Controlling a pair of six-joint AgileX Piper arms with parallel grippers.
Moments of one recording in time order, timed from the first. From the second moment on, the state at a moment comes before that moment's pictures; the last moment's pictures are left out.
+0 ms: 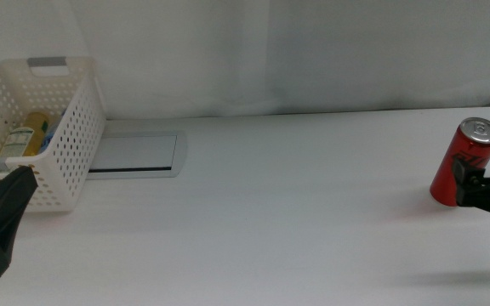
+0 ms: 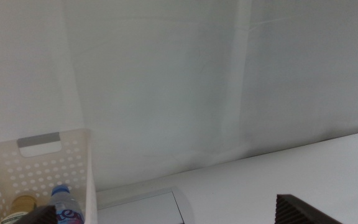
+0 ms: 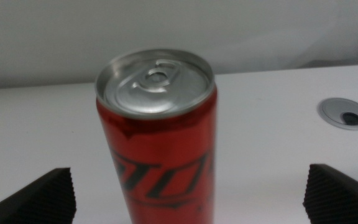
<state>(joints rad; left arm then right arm) -0.23 0.45 -0.51 0.10 0.33 -0.07 0.10 1.52 -0.33 0.07 -0.77 -0.03</state>
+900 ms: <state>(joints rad) -0.23 0.45 -0.51 0.10 0.33 -0.04 0.10 1.84 -0.56 -0.03 -0.85 0.06</state>
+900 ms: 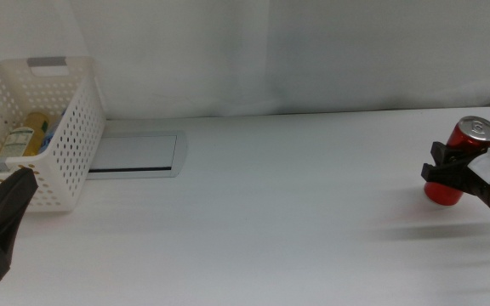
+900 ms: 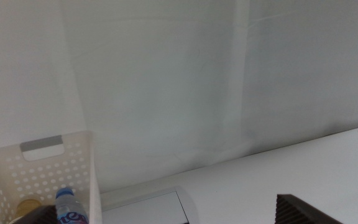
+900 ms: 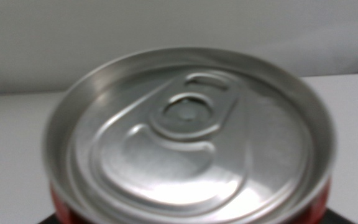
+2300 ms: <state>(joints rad) -0.23 0.45 -0.51 0.10 0.39 -0.04 0.76 1.70 -0.58 -0.28 -0.73 0.23</state>
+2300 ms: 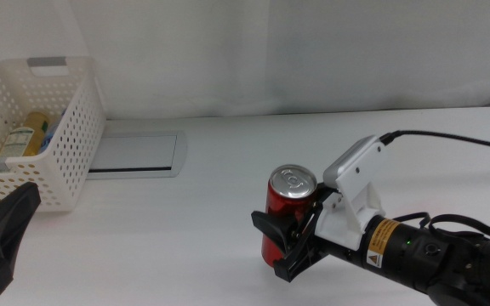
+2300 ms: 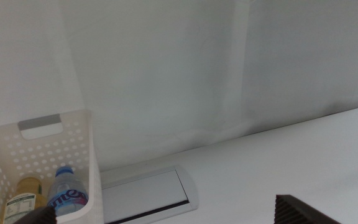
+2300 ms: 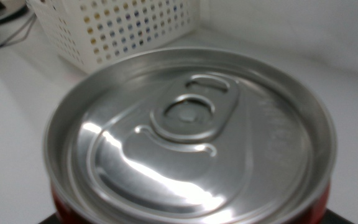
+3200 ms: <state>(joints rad) -0.23 0.45 -0.51 0.10 0.39 -0.03 0.76 1.80 -0.59 -0.28 -0.78 0.21</state>
